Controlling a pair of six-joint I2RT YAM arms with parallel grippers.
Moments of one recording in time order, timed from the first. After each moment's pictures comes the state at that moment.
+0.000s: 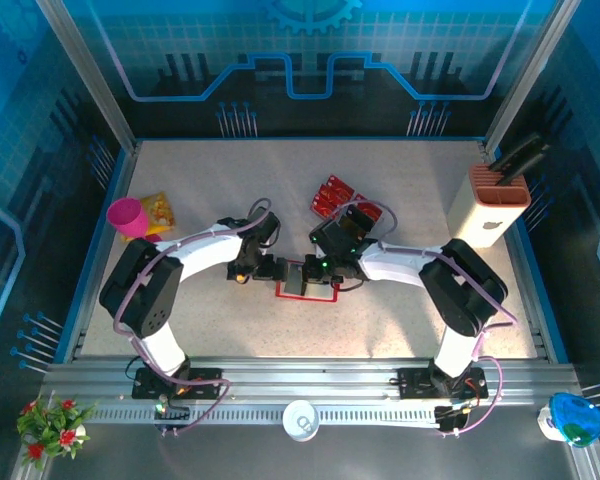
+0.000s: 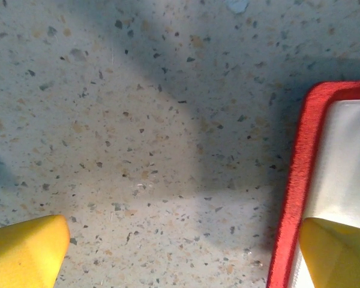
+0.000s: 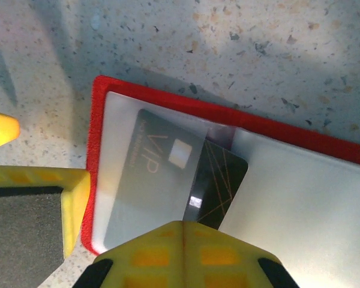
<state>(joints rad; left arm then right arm) -0.50 1.73 1.03 -0.72 0.04 -0.50 0.74 1.77 0.97 -0.22 -0.24 0.74</state>
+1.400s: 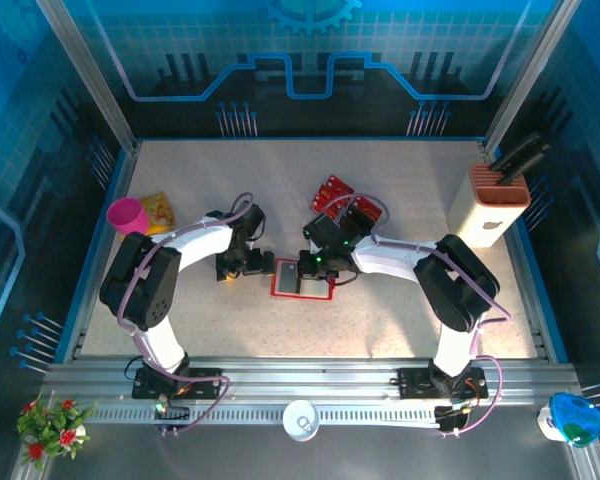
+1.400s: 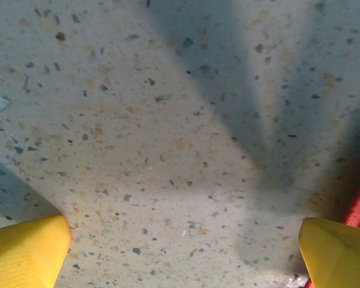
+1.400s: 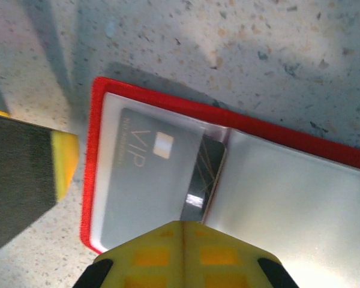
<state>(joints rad) -0.39 1.76 1.05 -0.77 0.08 -0.56 0.75 1.82 1.07 -0.31 -0.24 0.71</state>
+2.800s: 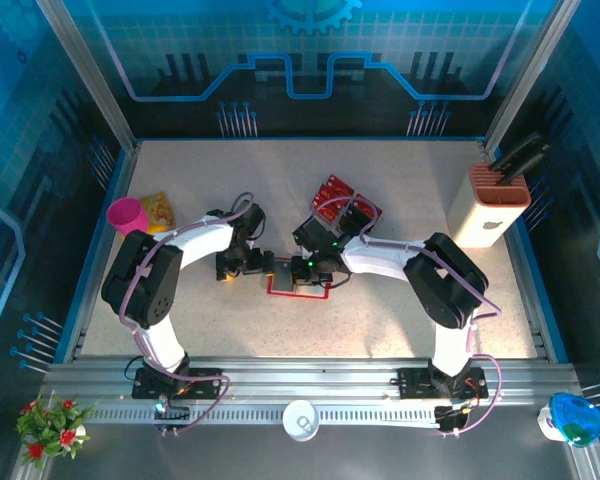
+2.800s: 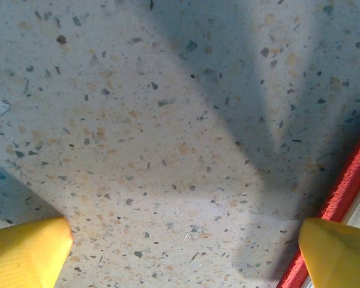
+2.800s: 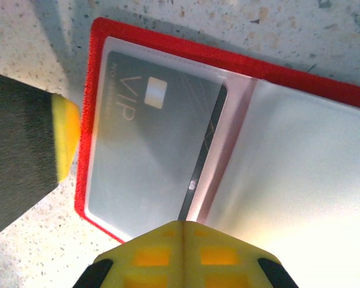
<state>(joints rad) -0.38 1.77 1.06 -0.78 0.08 -0.56 0.80 1.85 1.13 -0.39 -0.23 0.72</state>
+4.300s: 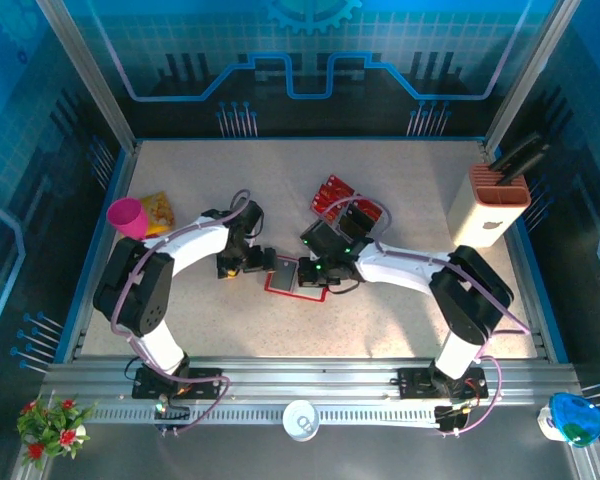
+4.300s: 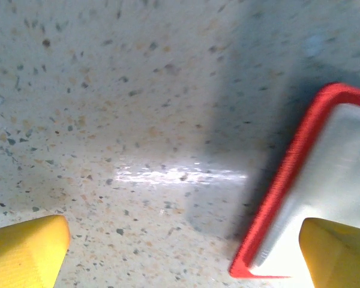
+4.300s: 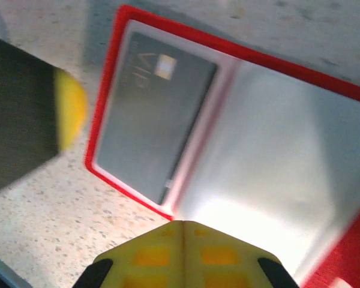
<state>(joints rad) -0.38 1.69 1.07 -0.78 0.12 -0.54 0.81 1.69 1.01 -0.38 -0.16 0.76</state>
